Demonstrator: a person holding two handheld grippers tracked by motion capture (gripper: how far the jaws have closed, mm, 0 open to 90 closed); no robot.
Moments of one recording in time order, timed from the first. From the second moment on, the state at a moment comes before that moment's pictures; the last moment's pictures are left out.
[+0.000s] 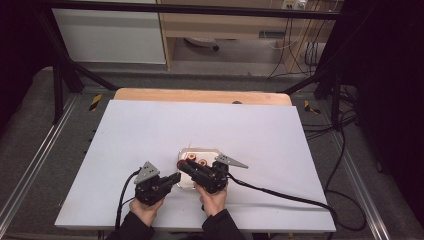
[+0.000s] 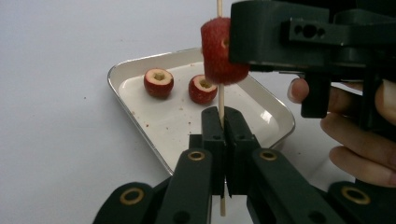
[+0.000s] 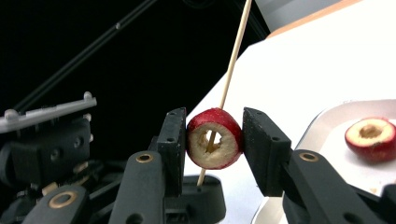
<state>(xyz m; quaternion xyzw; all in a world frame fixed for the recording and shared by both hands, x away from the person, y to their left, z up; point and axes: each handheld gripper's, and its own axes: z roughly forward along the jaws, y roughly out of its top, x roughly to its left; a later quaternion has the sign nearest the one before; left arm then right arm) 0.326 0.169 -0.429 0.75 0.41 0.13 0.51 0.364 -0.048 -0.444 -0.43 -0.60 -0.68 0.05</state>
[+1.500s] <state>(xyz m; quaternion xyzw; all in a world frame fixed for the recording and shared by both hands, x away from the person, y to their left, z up) 0.328 0.213 -0.435 0.78 0.37 0.15 0.48 0.426 -0.074 -0.394 -0.30 -0.90 -0.30 -0.09</state>
